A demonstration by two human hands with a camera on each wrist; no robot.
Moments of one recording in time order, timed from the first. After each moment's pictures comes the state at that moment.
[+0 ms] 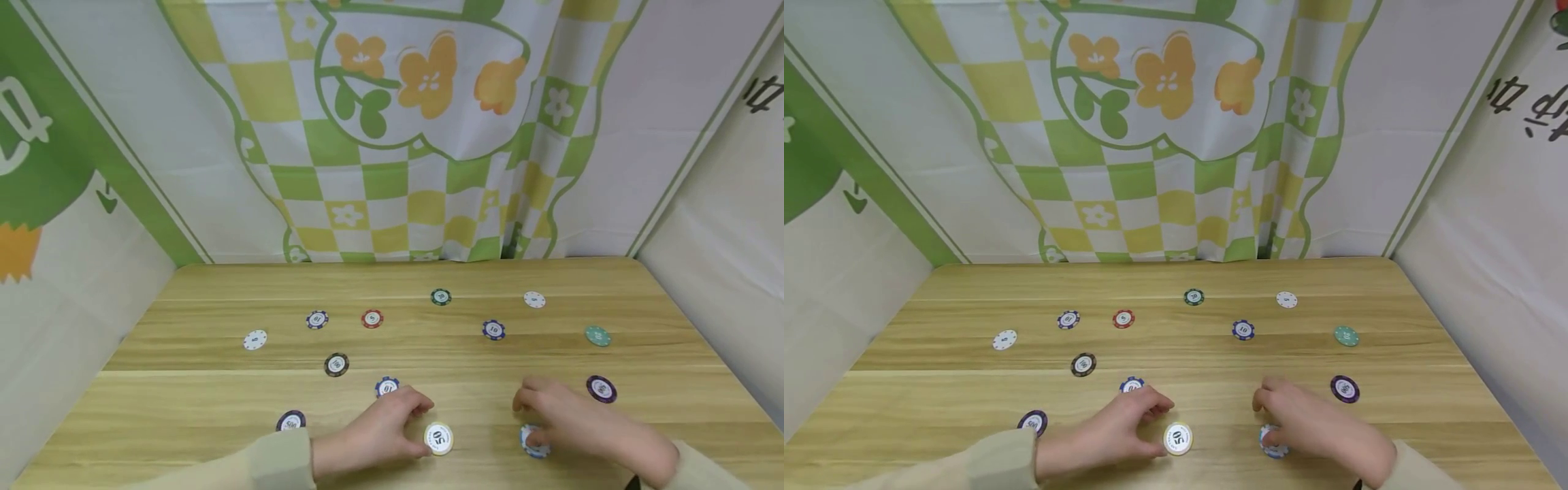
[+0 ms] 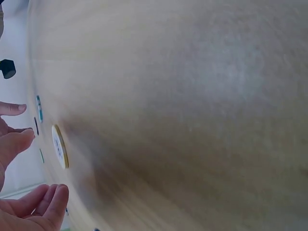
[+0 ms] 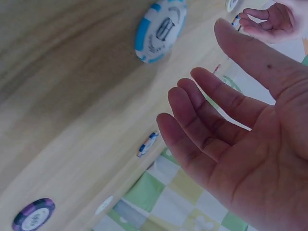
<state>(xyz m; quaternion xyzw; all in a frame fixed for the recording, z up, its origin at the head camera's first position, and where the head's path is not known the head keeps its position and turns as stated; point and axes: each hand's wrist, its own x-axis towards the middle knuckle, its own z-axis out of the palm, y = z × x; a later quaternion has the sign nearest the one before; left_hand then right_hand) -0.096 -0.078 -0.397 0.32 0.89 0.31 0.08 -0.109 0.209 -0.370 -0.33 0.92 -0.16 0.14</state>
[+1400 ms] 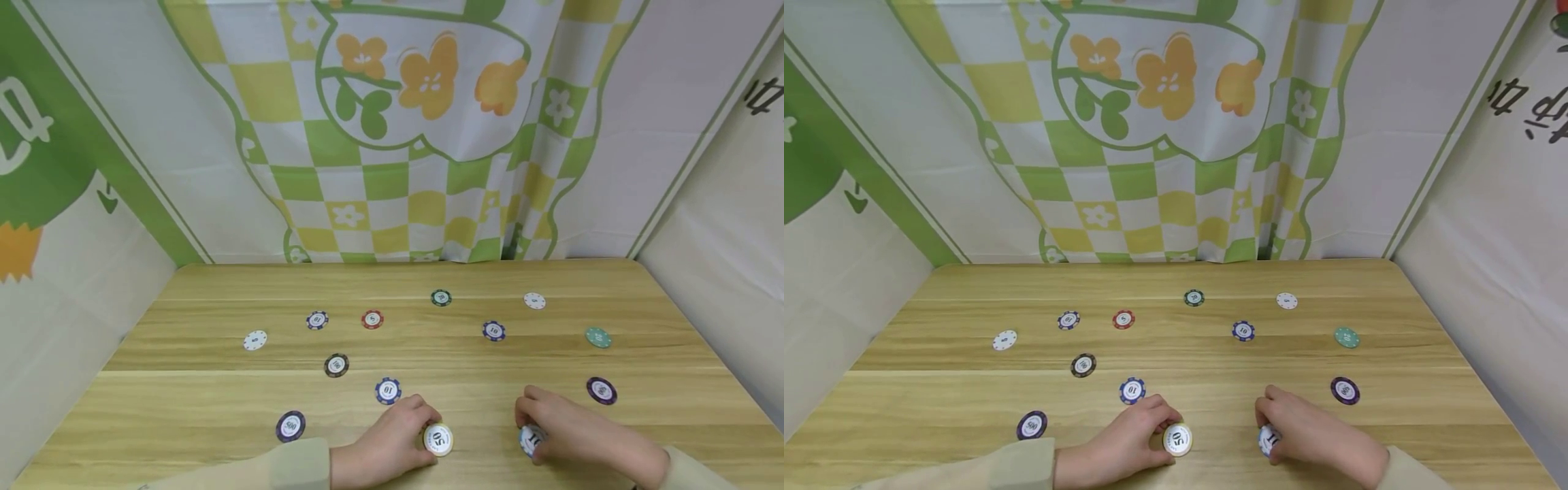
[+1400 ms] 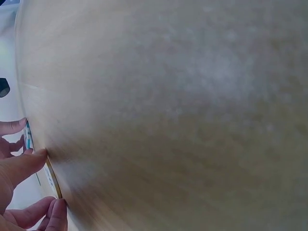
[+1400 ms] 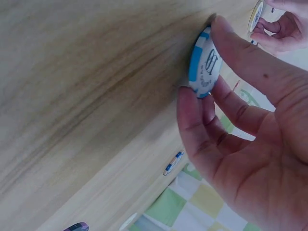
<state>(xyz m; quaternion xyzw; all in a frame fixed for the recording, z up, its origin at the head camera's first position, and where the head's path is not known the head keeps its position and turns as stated) -0.085 -0.064 -0.411 0.31 0.91 0.25 0.04 -0.106 0.213 -0.389 -0.33 0.91 -0.19 0.16</state>
